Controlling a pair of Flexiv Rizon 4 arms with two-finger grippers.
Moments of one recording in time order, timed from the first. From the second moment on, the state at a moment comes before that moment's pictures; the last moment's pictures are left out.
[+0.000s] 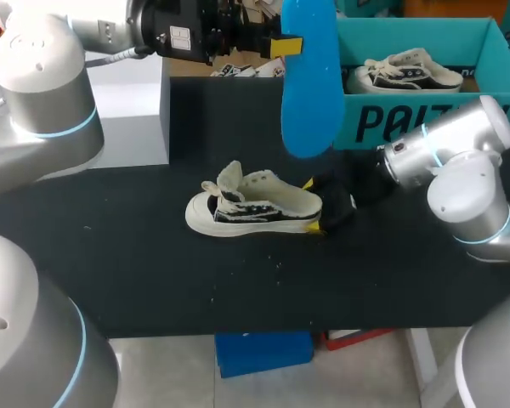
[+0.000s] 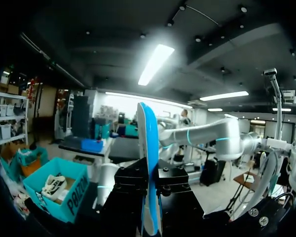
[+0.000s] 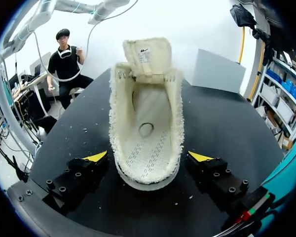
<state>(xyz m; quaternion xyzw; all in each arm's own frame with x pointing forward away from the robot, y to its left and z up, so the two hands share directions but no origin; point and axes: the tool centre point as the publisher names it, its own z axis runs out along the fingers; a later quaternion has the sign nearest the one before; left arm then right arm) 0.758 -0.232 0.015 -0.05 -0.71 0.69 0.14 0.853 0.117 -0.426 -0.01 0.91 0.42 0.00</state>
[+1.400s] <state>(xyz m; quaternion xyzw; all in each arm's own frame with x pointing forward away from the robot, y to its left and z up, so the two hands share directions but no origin) 0.758 -0.232 0.015 -0.05 -0.71 0.69 0.14 0.855 0.112 -0.373 0.01 1.00 0.05 0.00</state>
